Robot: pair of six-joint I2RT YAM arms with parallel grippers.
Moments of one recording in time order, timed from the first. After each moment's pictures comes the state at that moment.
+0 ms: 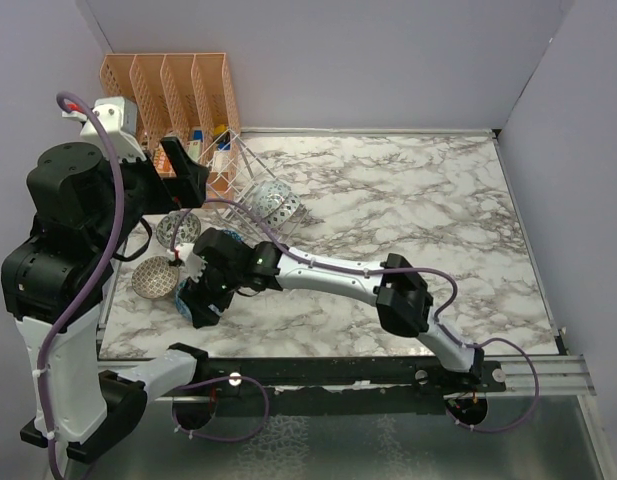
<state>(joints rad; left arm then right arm) -0.30 1.10 2.06 -1.22 -0.09 -0.29 1.24 2.26 2.05 -0.48 -0.36 0.19</state>
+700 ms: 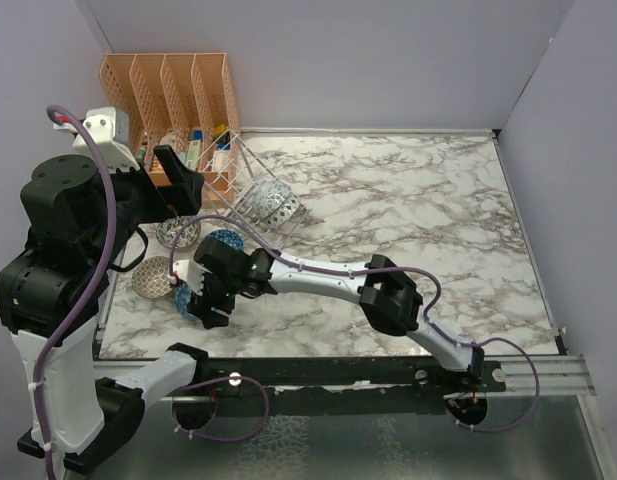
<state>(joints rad) -0.30 1.06 2.02 -1.23 -0.11 -0.32 1.24 2.36 2.04 -0.46 -0.41 -0.16</state>
